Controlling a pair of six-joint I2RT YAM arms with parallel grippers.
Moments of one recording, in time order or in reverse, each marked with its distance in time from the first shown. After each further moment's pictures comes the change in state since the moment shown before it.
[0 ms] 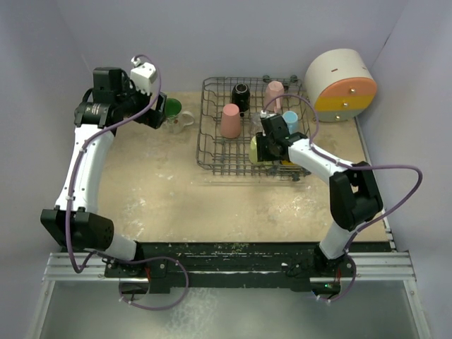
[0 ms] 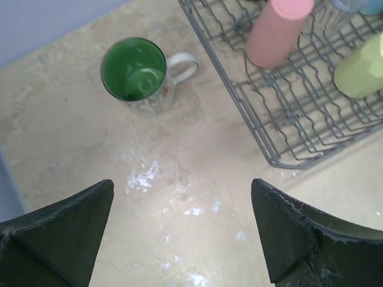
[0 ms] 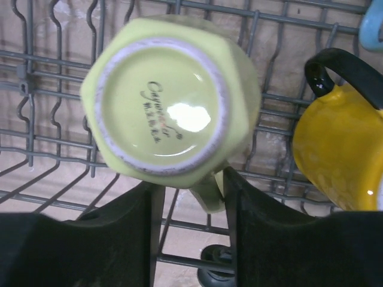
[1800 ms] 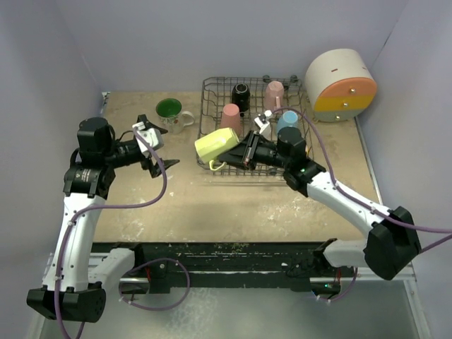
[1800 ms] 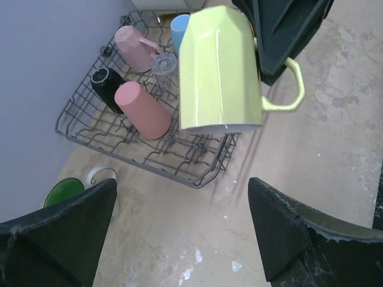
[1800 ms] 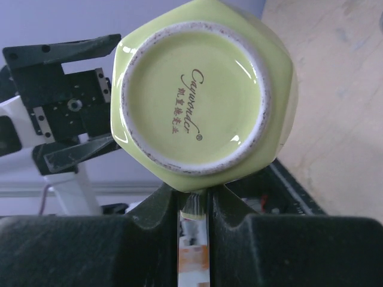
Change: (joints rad) left arm 0.000 -0.553 -0.562 0.211 0.641 0.398; right arm 0.149 -0.443 -0.277 0.618 -0.707 0.870
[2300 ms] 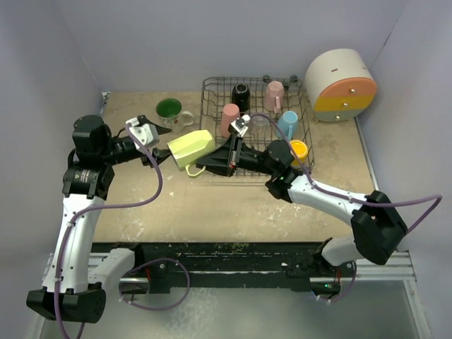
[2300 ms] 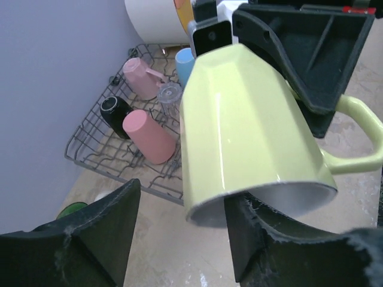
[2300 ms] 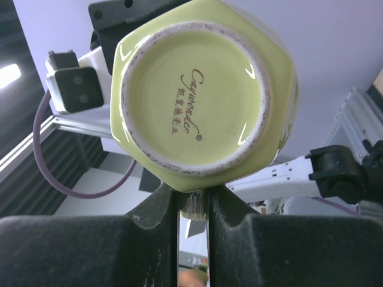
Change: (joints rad) left arm 0.000 0.003 0.005 0.141 0.056 -0.097; right arm 0.164 0.138 -0.069 0.639 -0.051 0.490
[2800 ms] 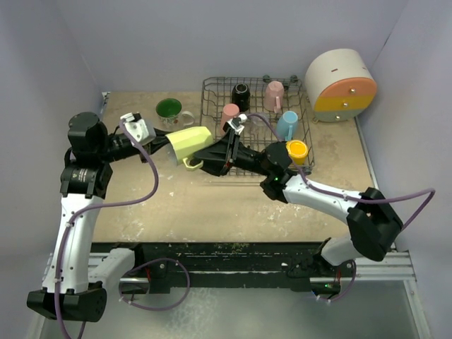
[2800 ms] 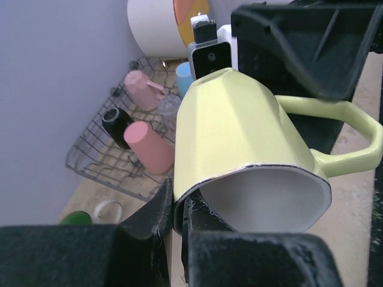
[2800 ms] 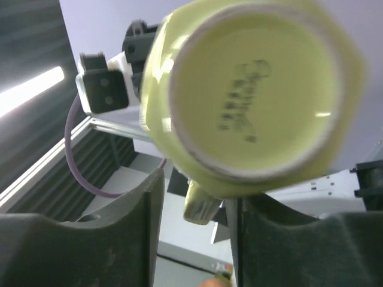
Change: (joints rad) left arm 0.012 0.004 0.040 0.075 0.043 -0.085; right arm 0.061 0.041 0.029 0.122 0.083 0.145
